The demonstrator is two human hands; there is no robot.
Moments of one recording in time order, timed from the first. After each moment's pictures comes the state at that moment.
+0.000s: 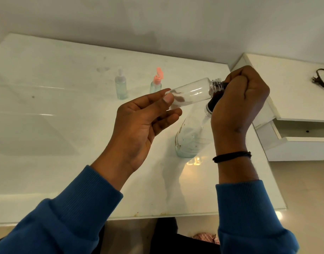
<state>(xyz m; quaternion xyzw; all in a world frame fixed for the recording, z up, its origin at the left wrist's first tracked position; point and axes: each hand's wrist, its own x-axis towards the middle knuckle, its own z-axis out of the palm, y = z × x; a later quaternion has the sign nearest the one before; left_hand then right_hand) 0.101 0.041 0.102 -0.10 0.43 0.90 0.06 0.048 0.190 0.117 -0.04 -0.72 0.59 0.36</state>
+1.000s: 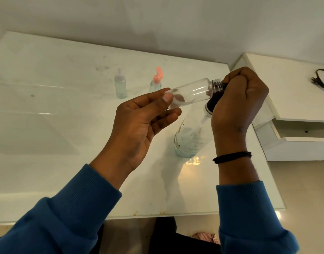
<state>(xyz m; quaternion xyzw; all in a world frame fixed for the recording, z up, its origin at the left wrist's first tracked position) 0.100 0.041 0.102 -0.10 0.42 0.90 0.06 0.054 0.184 0.124 -0.06 -0.70 0.64 0.33</state>
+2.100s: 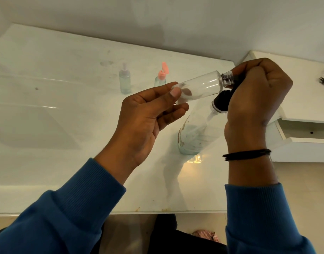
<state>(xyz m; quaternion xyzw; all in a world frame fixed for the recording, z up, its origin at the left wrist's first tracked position) 0.099 0.042 0.102 -0.09 0.42 0.90 0.06 0.049 0.192 0.134 -0.08 -0.71 0.62 0.33</state>
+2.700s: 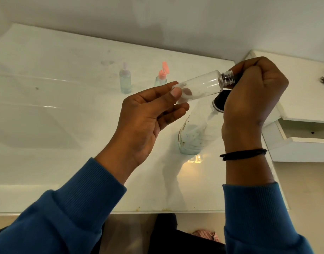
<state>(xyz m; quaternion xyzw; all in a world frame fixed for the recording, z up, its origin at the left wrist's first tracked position) 0.099 0.042 0.103 -0.10 0.42 0.90 0.06 0.048 0.187 0.132 -0.08 -0.70 0.63 0.33</state>
